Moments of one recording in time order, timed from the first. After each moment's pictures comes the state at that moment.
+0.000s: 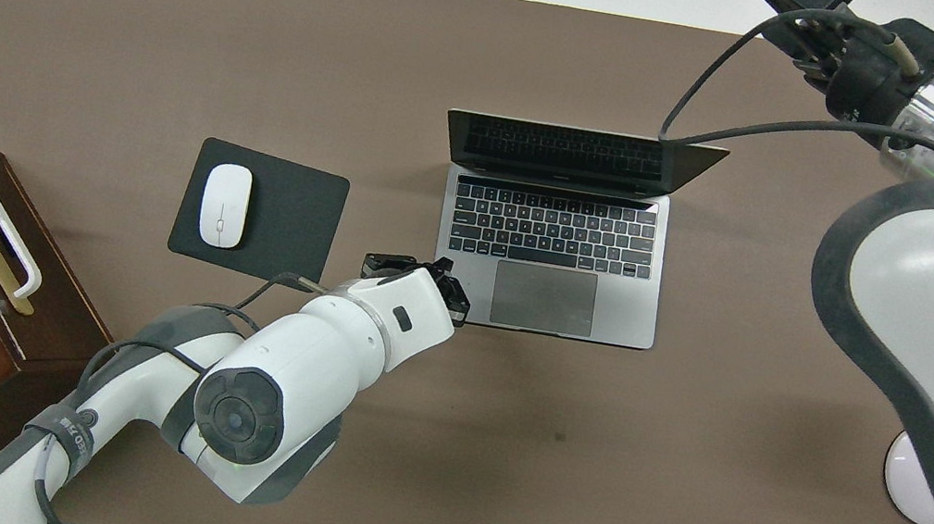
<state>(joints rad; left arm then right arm) -0.77 0.04 0.07 -2.32 -0.04 2.95 -0.31 0.20 0.13 0.02 -1.72 0.86 2.68 0.03</state>
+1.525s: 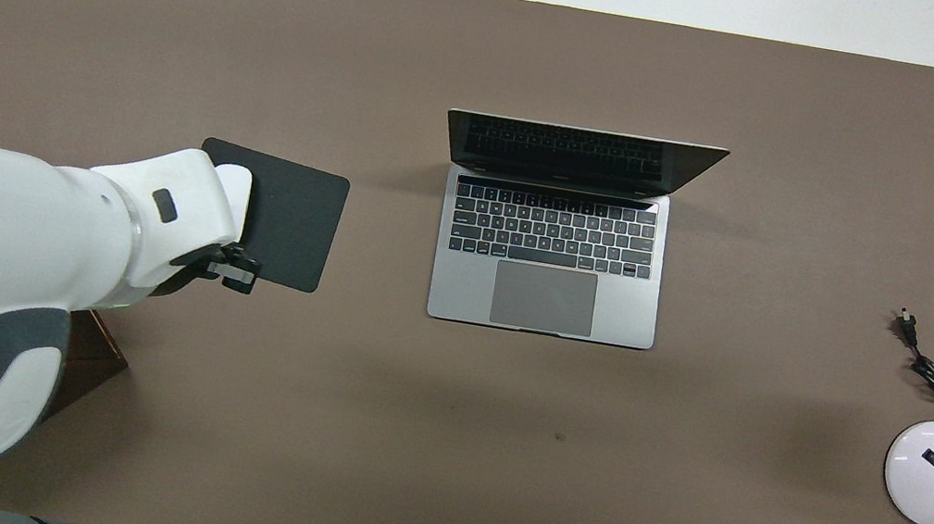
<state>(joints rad) -0.46 -0.24 0.08 -2.05 -0.04 1.94 -0.02 -0.09 -0.04 0.02 -1.57 0.08 1.68 -0.16</state>
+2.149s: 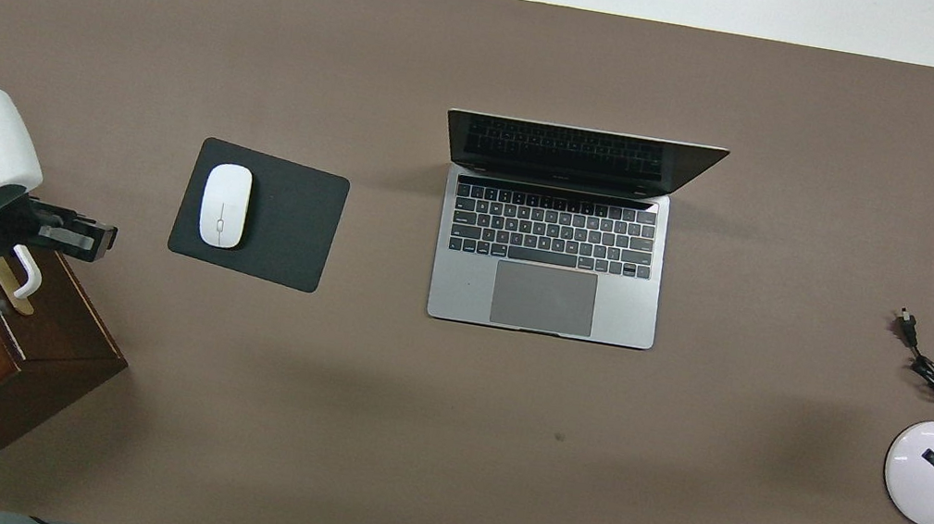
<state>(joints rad) -0.25 -0.27 0.08 -2.01 -0.04 1.82 0.08 -0.20 -0.16 0.01 -1.66 0.08 1.36 -0.10</state>
